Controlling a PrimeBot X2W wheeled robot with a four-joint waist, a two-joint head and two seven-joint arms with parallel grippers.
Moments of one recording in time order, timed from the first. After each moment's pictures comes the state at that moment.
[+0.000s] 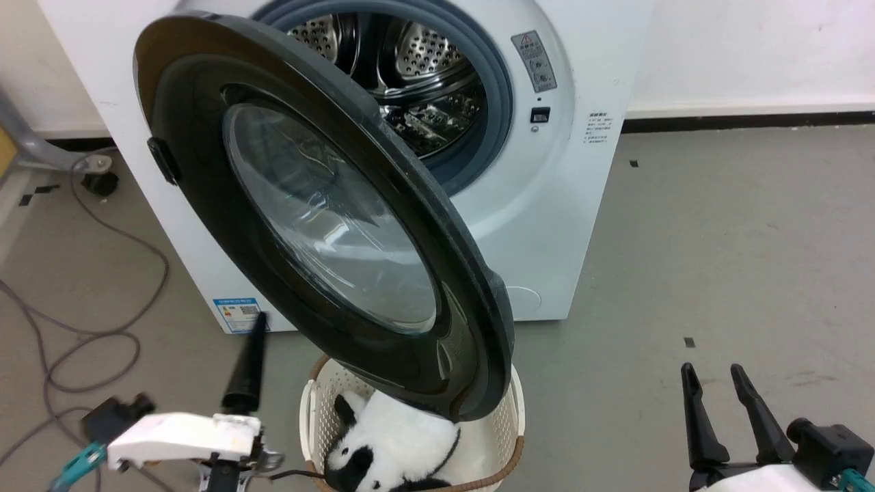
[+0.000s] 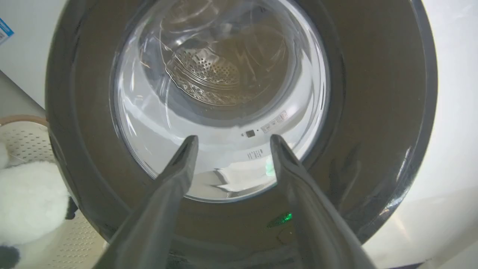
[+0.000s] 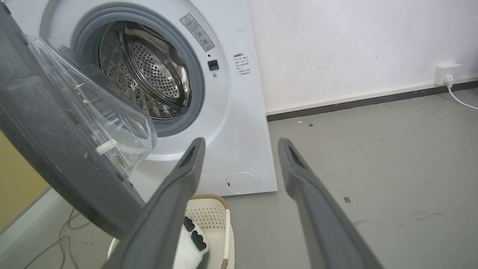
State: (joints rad) left arm -0.07 0.08 -0.01 0.12 -1.31 -0.09 0.02; right arm 0.06 -0.05 -0.03 0.13 0.26 0.13 -0.22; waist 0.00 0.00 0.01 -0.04
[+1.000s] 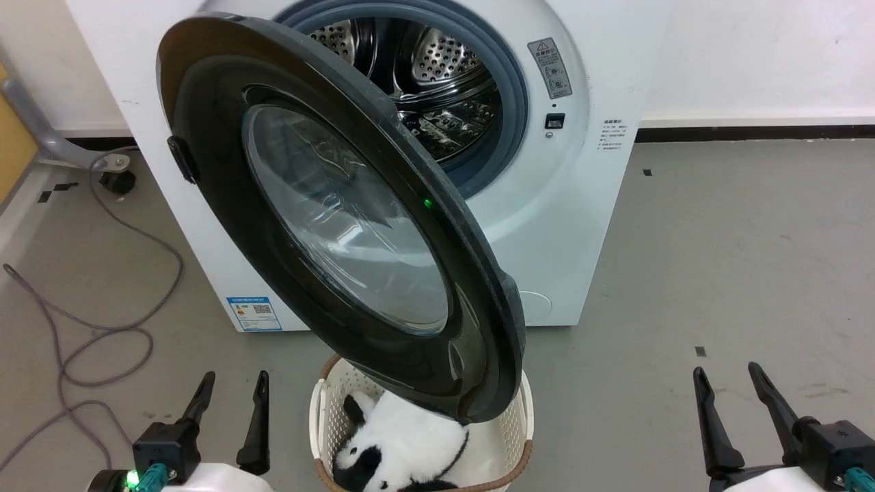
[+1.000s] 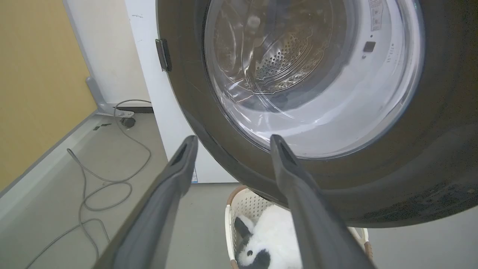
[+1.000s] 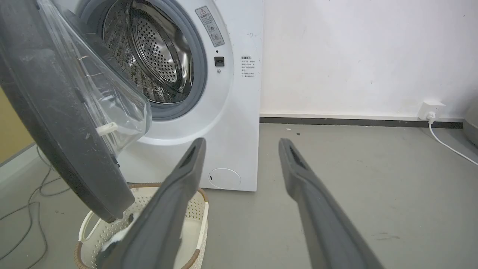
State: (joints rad) left arm 0.01 0.32 -0.22 0.18 -0.38 0.13 -0.24; right arm 0.12 -0.05 -0.08 -0.02 0.08 0.13 -0.11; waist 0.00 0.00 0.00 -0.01
